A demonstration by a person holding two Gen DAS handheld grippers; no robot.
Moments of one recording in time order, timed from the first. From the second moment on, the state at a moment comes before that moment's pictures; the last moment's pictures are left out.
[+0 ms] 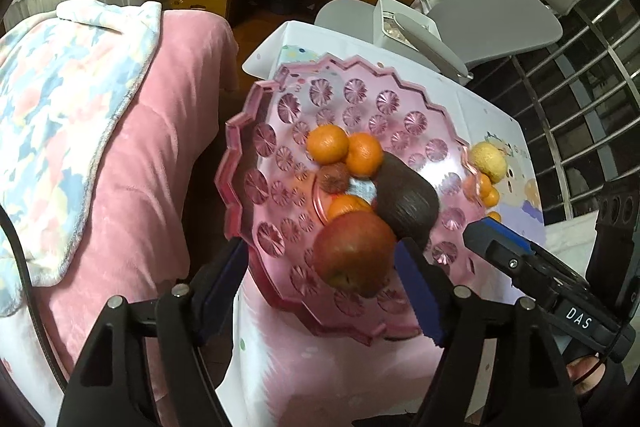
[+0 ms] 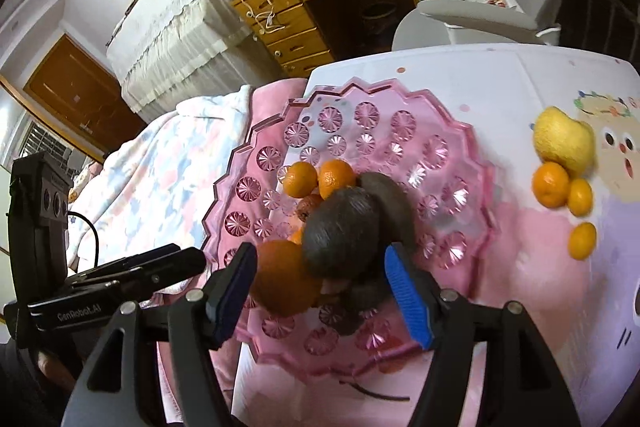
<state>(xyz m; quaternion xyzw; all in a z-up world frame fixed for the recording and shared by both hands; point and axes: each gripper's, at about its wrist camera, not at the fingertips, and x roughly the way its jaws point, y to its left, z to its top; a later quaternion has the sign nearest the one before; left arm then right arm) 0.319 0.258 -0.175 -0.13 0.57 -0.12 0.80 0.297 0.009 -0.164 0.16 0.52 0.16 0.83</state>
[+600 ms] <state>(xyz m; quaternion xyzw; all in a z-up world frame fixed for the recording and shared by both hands) 0.268 0.167 -0.121 -0.05 0.58 -0.13 0.80 0.224 -0.070 -0.160 0.17 0.49 0.11 0.85</state>
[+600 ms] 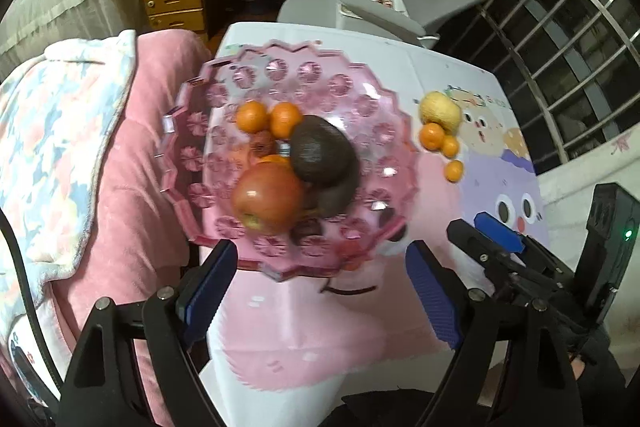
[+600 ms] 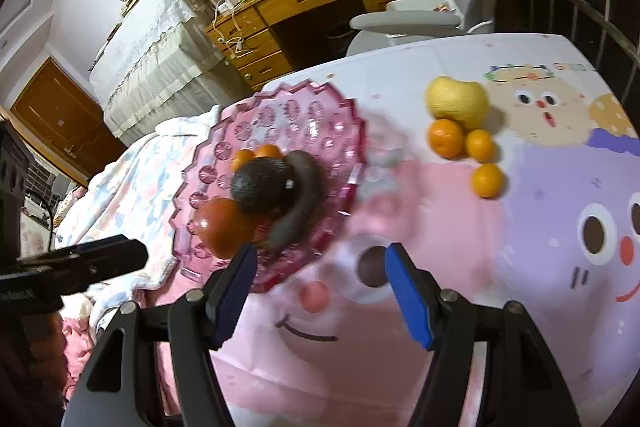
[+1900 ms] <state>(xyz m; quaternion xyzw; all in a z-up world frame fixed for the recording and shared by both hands) 0.444 -0.088 -0.150 0.04 0.67 -0.18 0.72 0.260 -0.170 -0.205 -0.01 0.44 0.15 0.88</state>
